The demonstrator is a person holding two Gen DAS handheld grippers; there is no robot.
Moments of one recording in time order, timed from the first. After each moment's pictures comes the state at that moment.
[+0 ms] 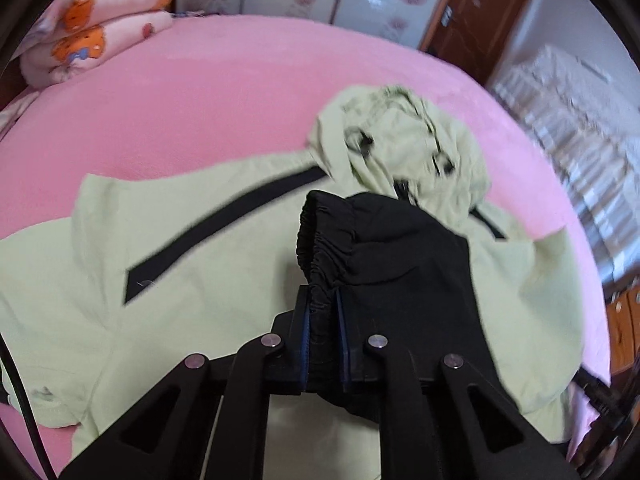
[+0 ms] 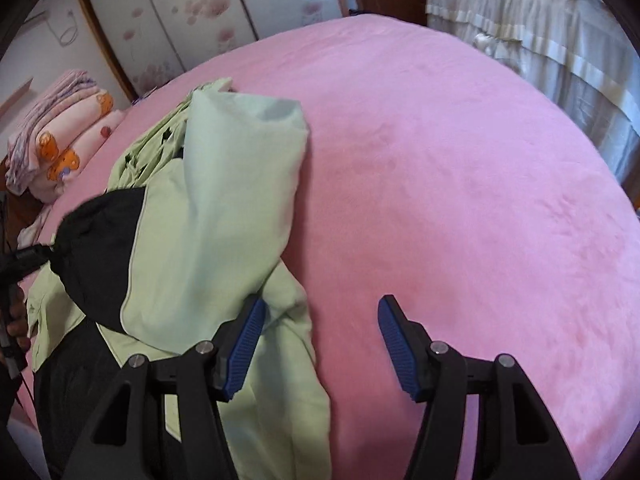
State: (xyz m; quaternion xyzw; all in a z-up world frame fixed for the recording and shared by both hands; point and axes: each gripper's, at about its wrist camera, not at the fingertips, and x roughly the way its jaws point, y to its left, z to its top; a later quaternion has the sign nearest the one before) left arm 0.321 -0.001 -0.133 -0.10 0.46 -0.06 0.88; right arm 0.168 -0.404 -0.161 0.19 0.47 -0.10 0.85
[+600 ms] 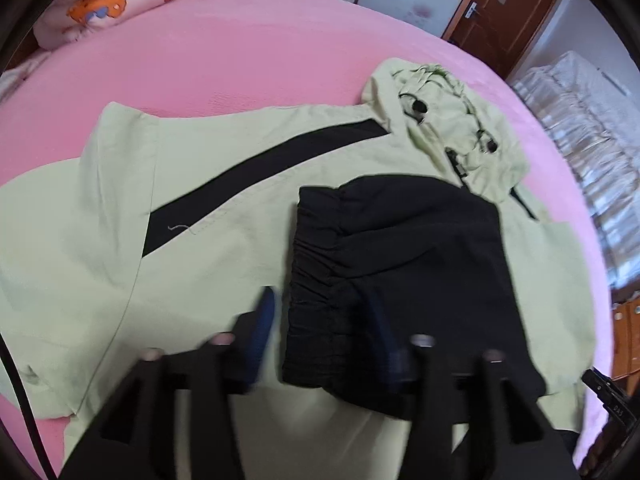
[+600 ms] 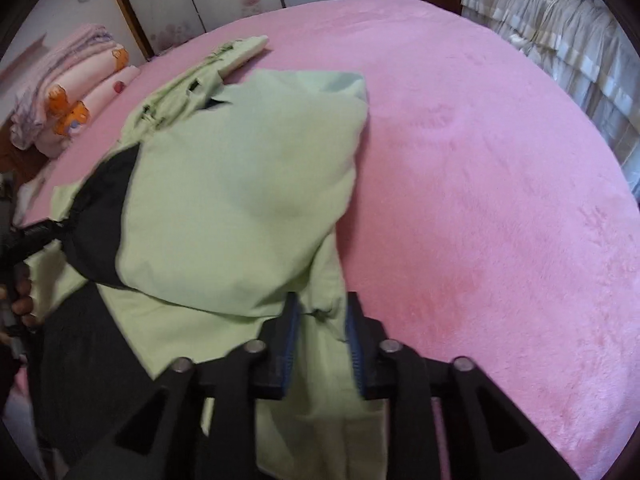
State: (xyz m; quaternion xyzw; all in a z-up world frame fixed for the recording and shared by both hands) left arm 0.316 0.036 -0.173 -0.12 0.51 -0.05 0.85; right arm 0.182 -0.373 -0.157 0.17 0.52 -0.06 0.84
